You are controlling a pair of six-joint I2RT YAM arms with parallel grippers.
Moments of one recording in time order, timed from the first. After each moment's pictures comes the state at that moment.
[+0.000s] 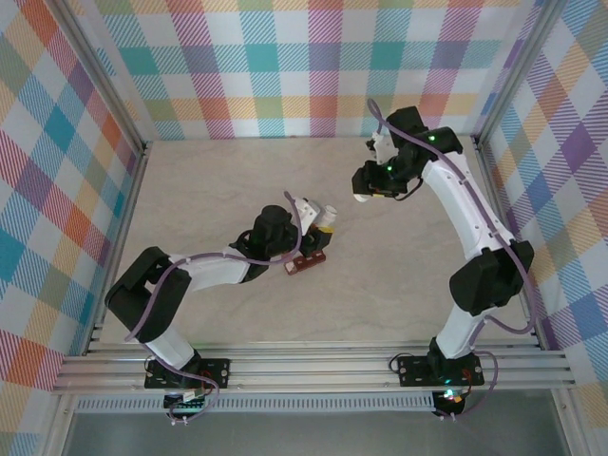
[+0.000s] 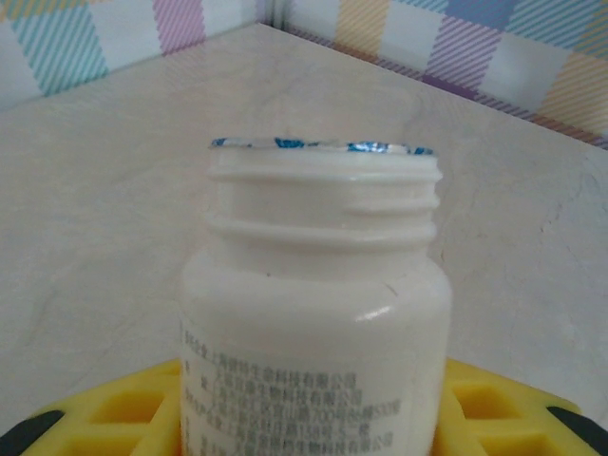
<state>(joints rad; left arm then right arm) -0.70 1.64 0.81 0.50 0.26 0.01 0.33 1.75 1.89 -1.29 -0.40 0.22</state>
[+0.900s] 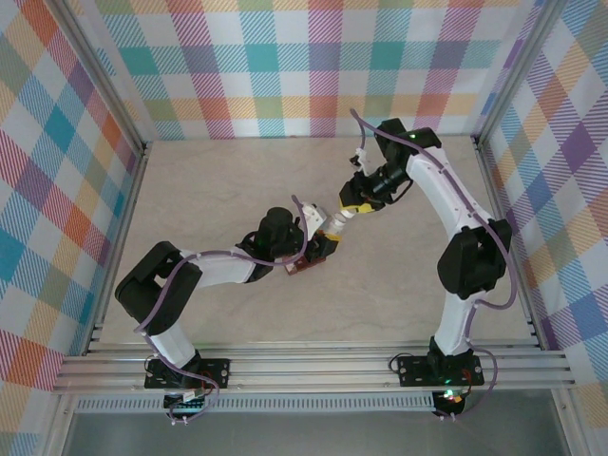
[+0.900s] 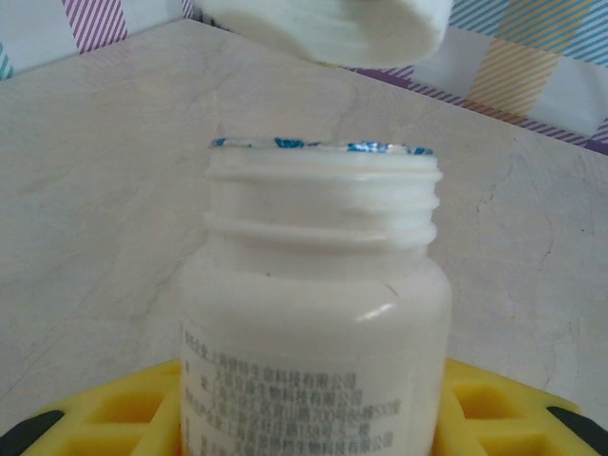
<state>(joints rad) -0.72 1.70 0.82 0.55 0.37 0.02 0.33 1.89 1.90 -1.39 -0.63 0.11</state>
